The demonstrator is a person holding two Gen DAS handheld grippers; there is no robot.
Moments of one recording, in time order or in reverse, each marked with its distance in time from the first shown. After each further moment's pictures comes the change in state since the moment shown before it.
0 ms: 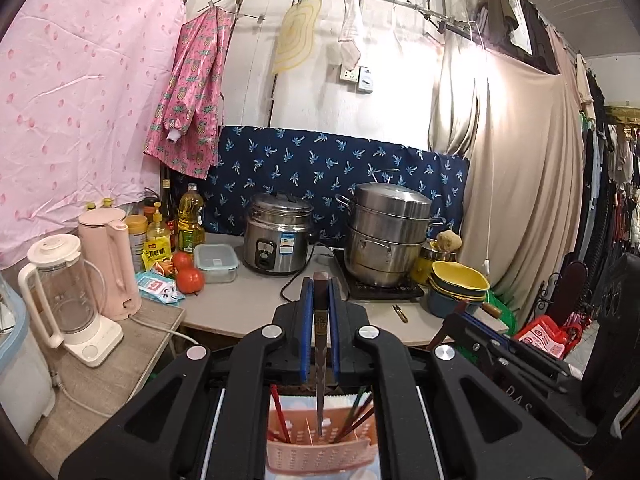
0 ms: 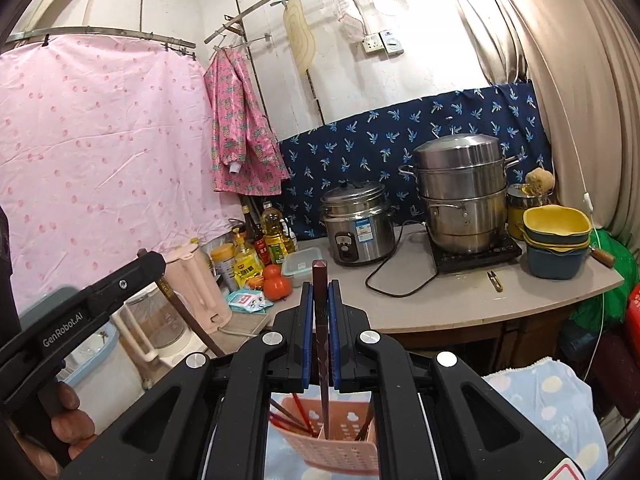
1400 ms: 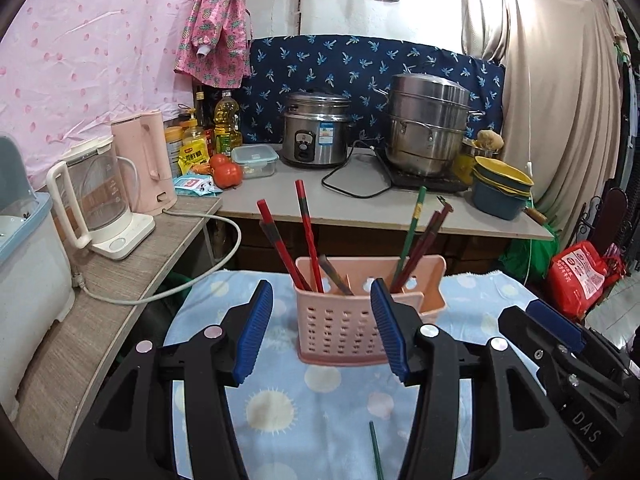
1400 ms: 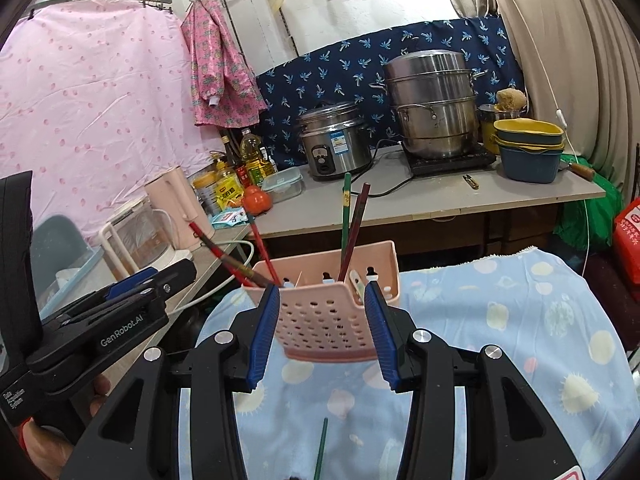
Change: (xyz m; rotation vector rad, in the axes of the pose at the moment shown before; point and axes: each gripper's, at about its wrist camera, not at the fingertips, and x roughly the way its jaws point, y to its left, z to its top) left arm -0.013 -0.005 -0.137 0.042 0.285 0.168; right arm -0.052 -0.021 -0.138 0.044 0.191 -0.055
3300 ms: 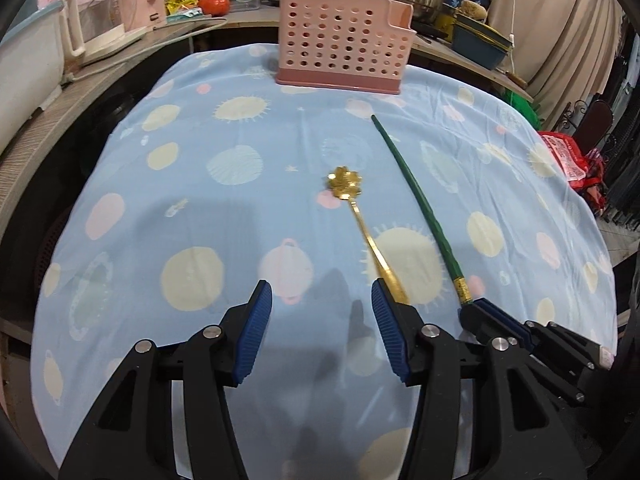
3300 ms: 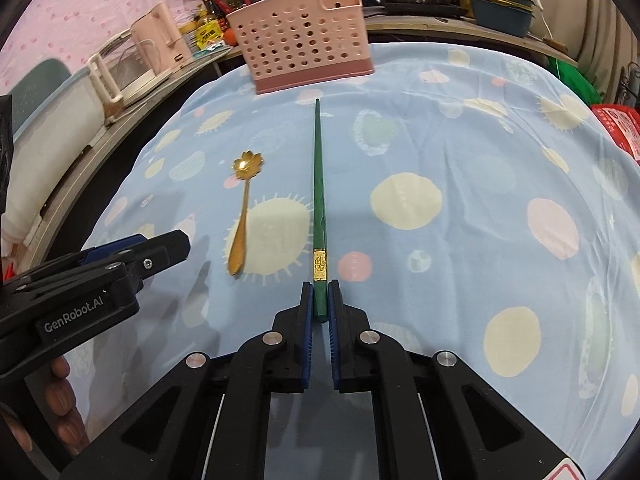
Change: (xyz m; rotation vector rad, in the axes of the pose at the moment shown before) left arm -0.047 -0.010 -0.232 -0.037 0.435 -0.098; right arm -0.055 -0.015 -0.236 -0.013 0.432 -0.104
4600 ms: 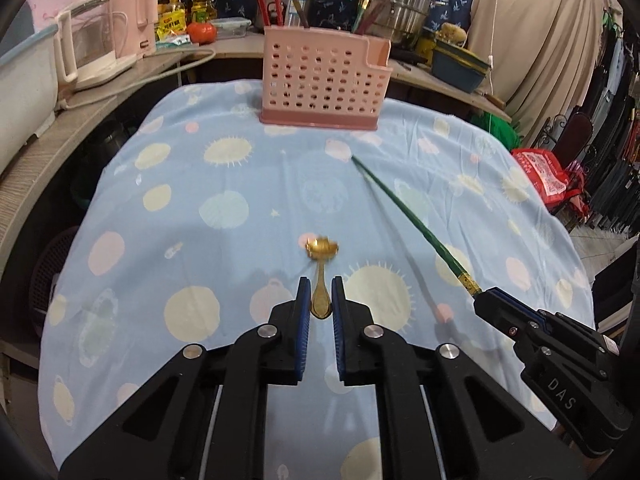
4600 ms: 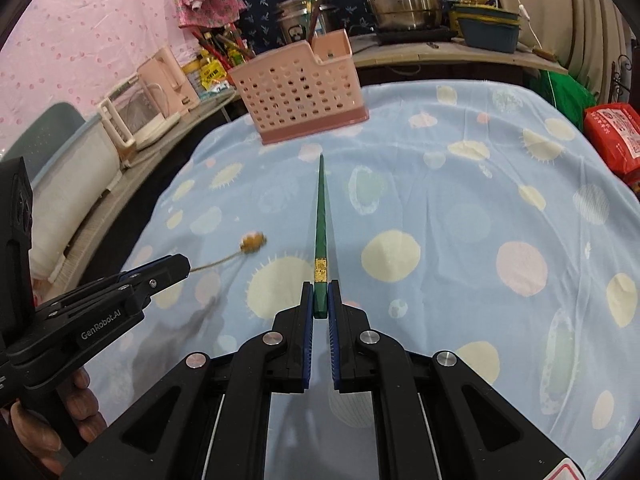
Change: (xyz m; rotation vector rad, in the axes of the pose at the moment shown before) left arm -0.033 -0.003 0.018 0.026 -0.099 -0.048; right arm -0.045 -0.009 0.026 0.043 -0.112 0.057
